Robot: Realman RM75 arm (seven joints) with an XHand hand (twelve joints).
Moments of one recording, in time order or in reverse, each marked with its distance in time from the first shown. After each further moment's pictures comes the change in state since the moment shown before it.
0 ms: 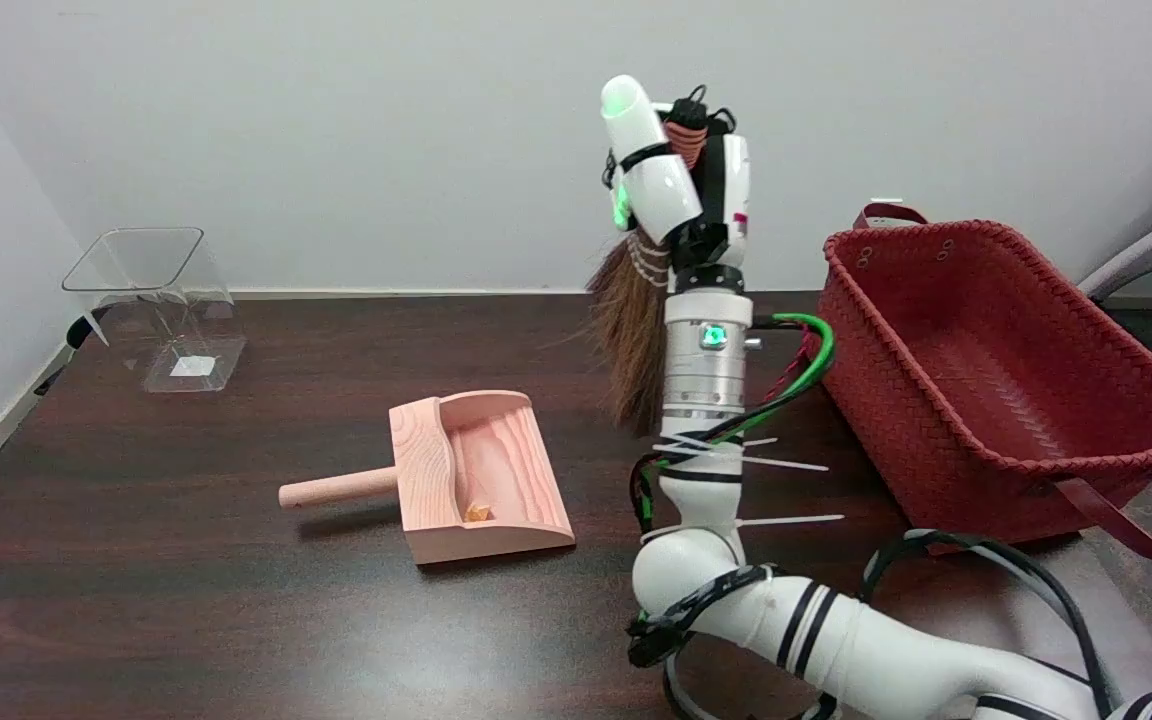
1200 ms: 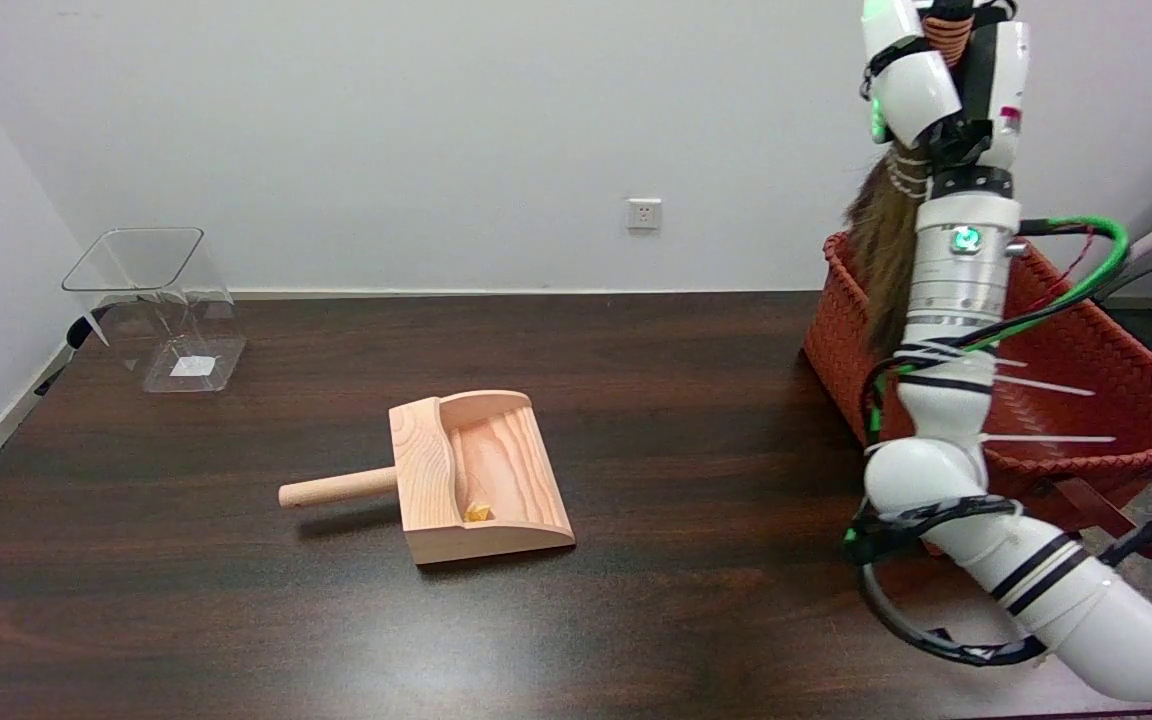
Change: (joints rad) arm -0.195 0.362 0.459 0.336 0.025 -0.267 -0.159
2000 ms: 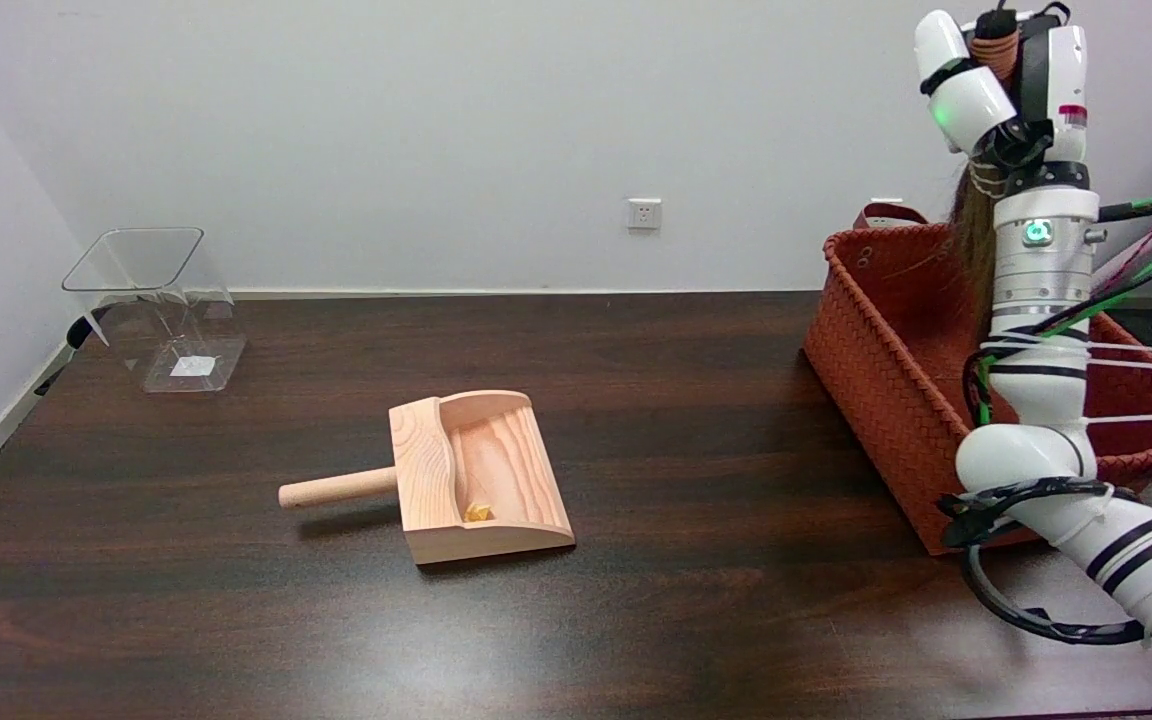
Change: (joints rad) arm -0.066 0.172 0.137 -0.125 -0.047 -0.065 0.060
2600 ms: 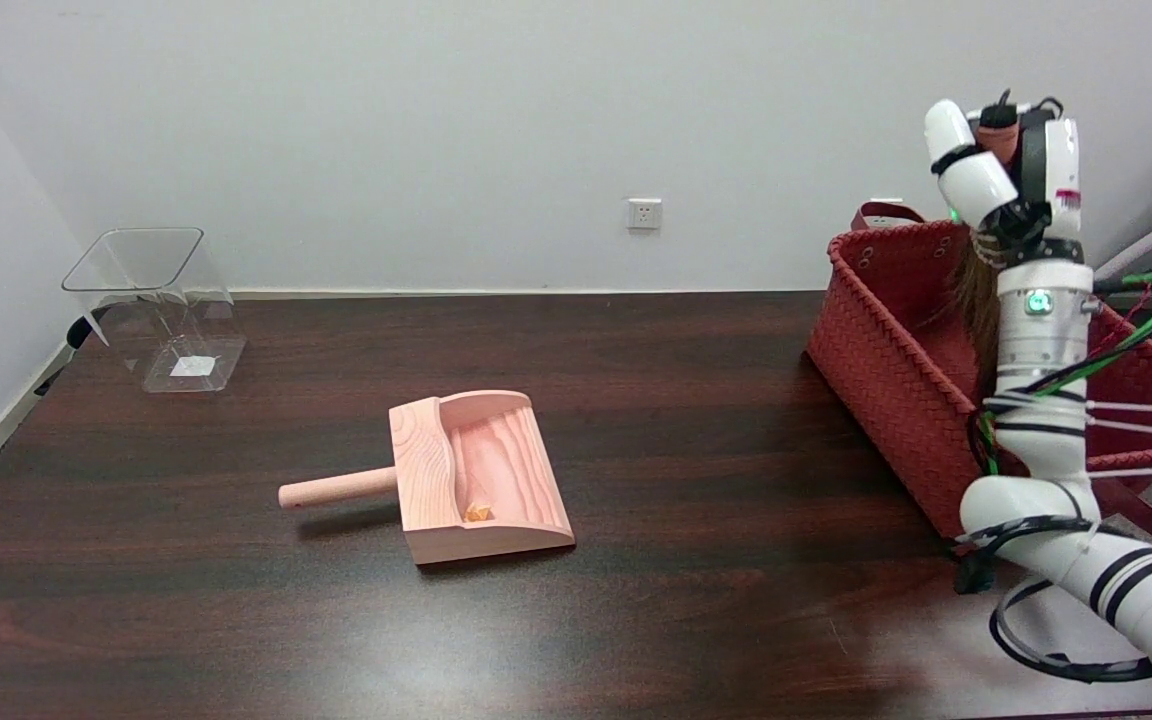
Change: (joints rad) arm -0.013 0.006 -0.078 -0.263 -0.034 0.171 0.208
